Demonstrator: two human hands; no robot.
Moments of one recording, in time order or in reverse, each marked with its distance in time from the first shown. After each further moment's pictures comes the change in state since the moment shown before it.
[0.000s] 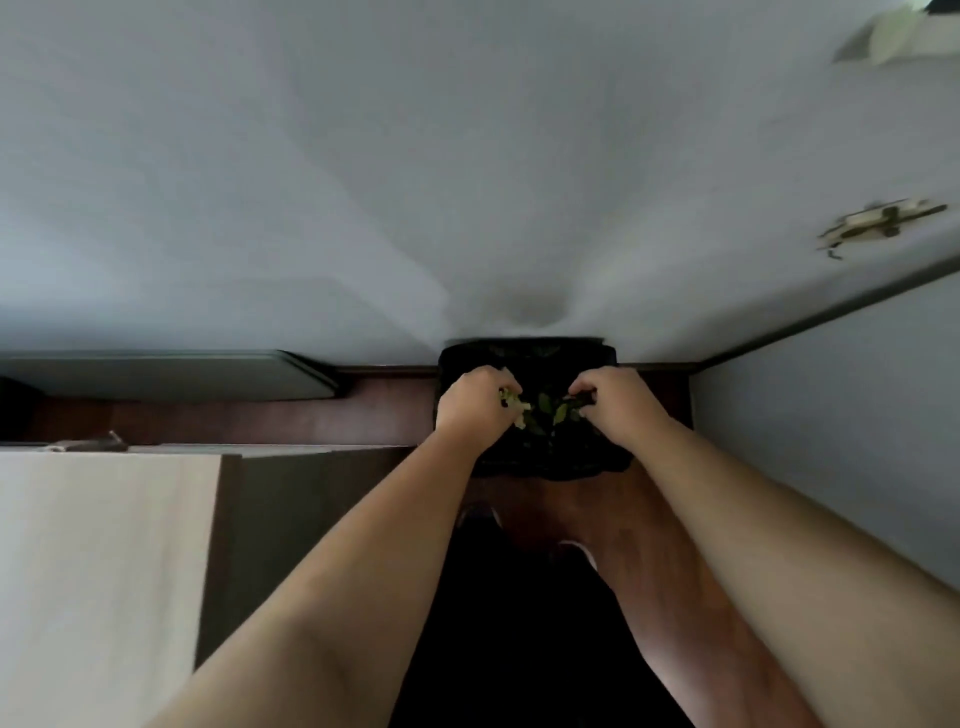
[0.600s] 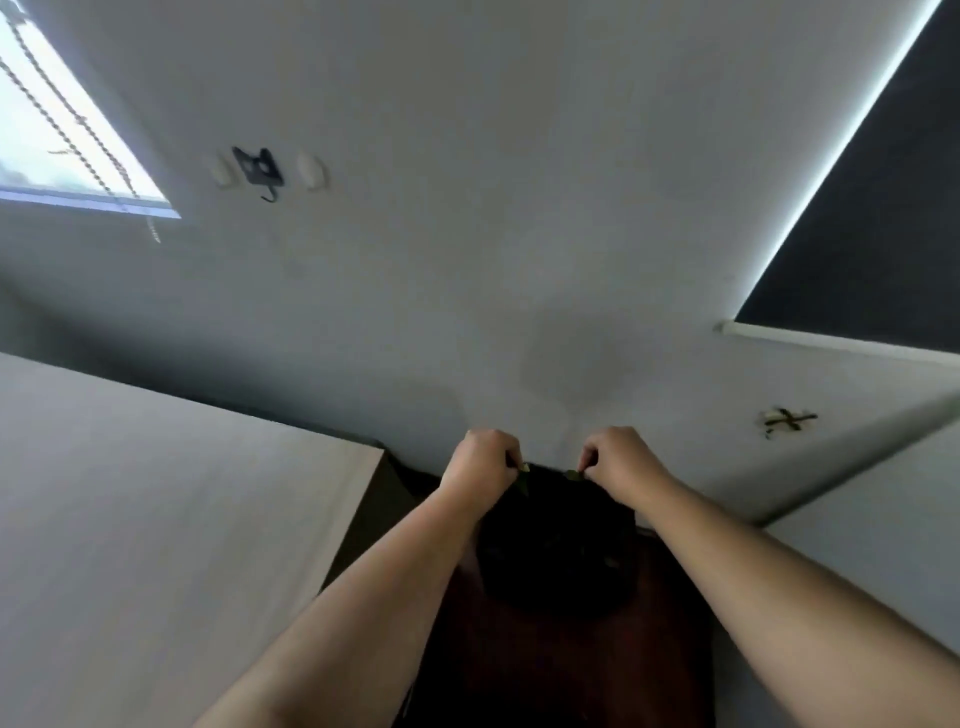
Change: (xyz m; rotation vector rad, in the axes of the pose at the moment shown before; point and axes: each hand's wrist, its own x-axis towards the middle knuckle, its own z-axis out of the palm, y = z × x) left_hand -0.180 0.054 -0.118 -0.157 0.367 -0.025; right_hand -0.137 -0.113 -0.100 -0.125 0.104 -0.240
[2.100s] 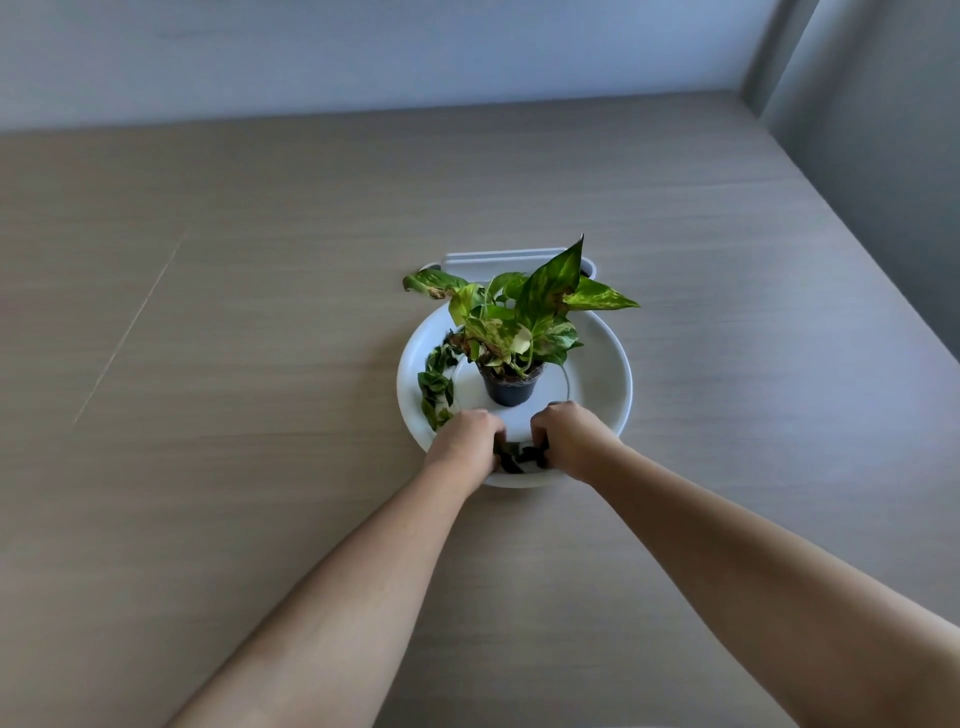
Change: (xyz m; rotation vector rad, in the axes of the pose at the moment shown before) left_hand -0.532 -0.466 -0.143 -0.115 0.513 -1.029; right_hand -0.266 -0.540 0.480 -0.782 -0.591 -1.290
